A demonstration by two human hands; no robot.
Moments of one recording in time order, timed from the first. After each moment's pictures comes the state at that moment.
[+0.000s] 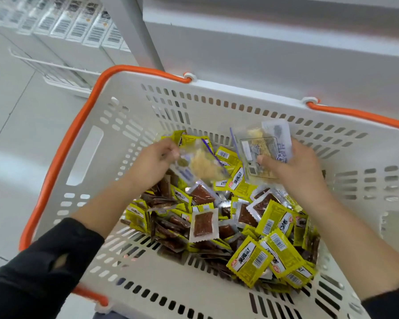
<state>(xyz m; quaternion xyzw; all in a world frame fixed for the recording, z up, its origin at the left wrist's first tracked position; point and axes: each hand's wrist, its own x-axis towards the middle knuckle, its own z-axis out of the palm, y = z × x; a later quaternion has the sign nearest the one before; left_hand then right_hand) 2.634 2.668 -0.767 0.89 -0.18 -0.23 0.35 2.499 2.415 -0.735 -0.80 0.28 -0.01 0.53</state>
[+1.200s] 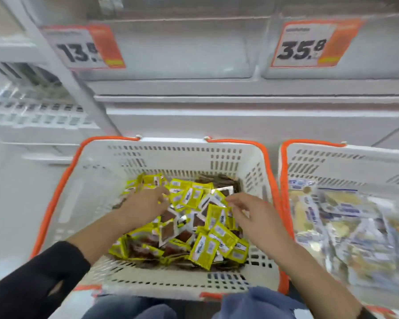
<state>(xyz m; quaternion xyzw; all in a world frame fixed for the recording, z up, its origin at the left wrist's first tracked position) 2.561 2.618 -0.670 0.89 -0.35 -0.29 0.05 2.355 2.429 -0.637 -0.88 0.27 0.01 0.38</state>
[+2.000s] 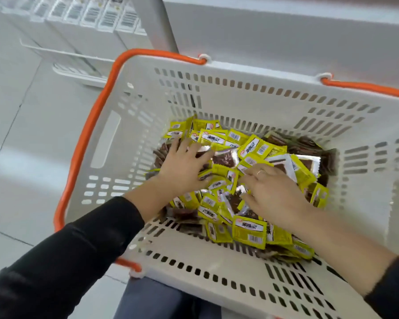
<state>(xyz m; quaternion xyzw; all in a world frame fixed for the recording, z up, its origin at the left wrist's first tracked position) 2.595 2.669 -0.794 0.87 -0.48 -0.10 -0.10 2.459 2.478 -0.759 -0.98 -0.04 0.16 0.09</state>
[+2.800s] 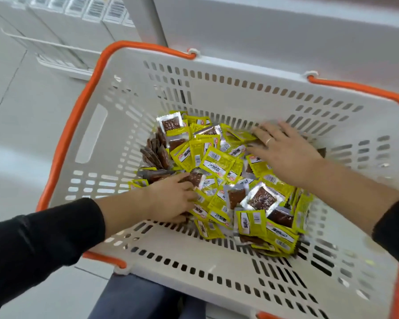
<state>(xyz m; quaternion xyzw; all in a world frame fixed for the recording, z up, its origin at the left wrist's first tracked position) 2.568 2.699 -0.797 0.62 -0.72 -0.20 -0.23 2.494 2.409 -0.753 -0.96 -0.15 0.16 -0.15</state>
